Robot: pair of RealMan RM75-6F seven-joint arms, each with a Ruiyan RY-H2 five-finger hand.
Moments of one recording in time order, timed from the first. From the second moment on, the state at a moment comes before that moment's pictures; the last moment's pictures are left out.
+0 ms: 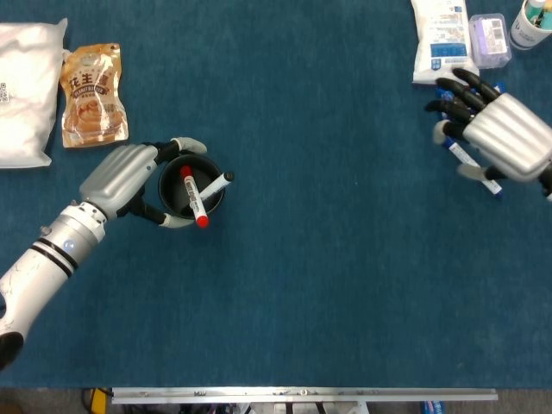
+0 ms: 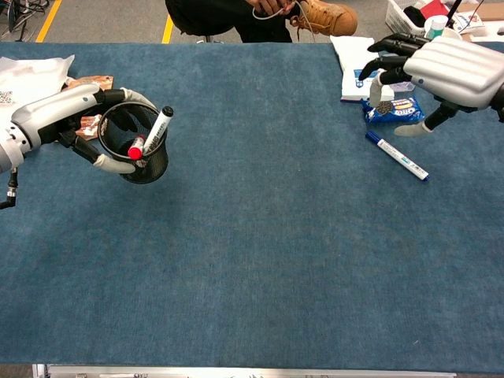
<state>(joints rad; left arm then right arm) -0.61 -1.21 -0.06 -1.69 1.40 0.89 -0.39 0.67 -1.30 -0.05 -1.15 -1.79 1.18 0.22</state>
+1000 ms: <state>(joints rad) -0.60 -1.22 -0.06 -1.65 1.42 0.90 -0.45 0.62 -1.54 -0.15 -0.67 -1.83 1.17 0.08</state>
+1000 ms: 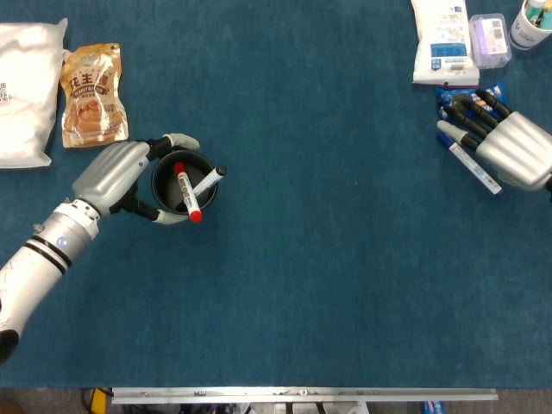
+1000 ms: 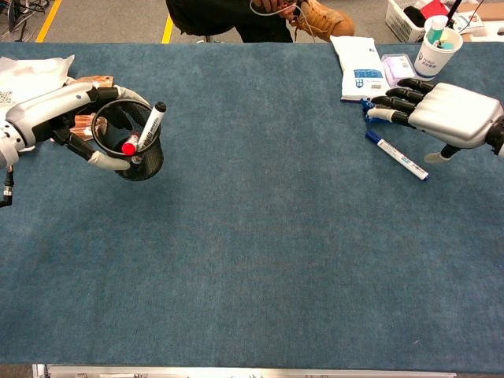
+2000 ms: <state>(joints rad) -0.58 -1.20 -0.05 -1.64 1.43 0.93 -0.48 0.64 -1.71 -0.18 -0.52 -1.84 1.22 0.08</state>
